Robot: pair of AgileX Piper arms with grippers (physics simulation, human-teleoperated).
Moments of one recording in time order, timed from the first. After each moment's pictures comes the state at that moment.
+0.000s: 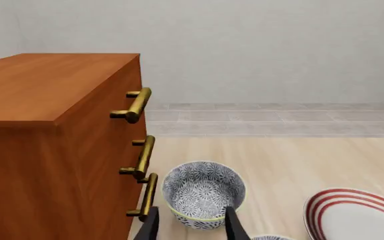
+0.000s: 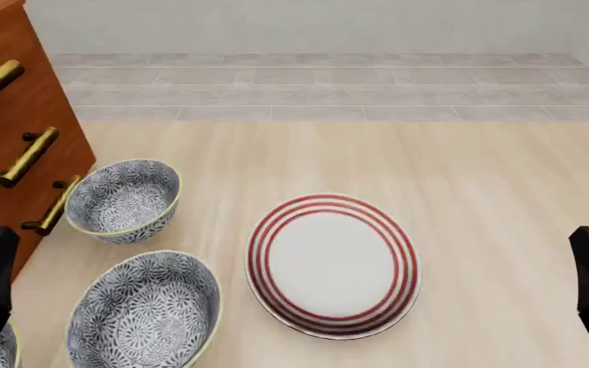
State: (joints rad) left arm 0.00 0.00 0.00 0.00 0.00; right arm 0.00 0.00 0.00 0.00 0.00
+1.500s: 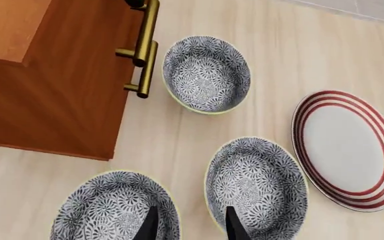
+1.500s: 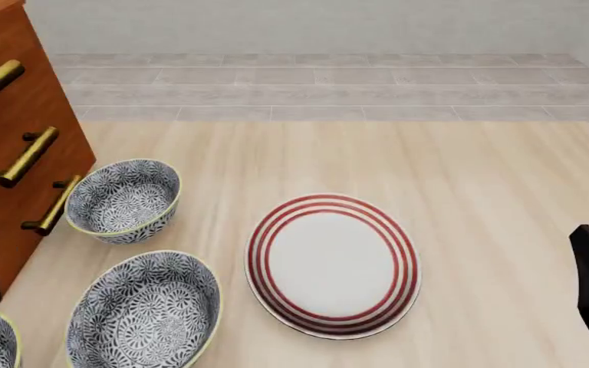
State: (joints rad) left arm -0.02 0.22 -0.50 1.02 -0.20; right arm 0.00 0.01 -0.01 0.00 0.00
